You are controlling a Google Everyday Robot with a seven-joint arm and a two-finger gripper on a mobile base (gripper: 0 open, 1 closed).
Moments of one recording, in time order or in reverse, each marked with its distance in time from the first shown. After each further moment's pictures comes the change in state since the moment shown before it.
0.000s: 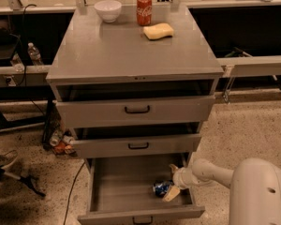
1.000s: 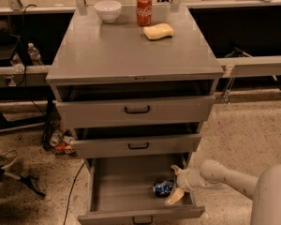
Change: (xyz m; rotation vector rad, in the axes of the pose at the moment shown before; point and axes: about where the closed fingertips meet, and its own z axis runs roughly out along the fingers) arm -0.028 0.029 -0.049 -0.038 -0.081 0.012
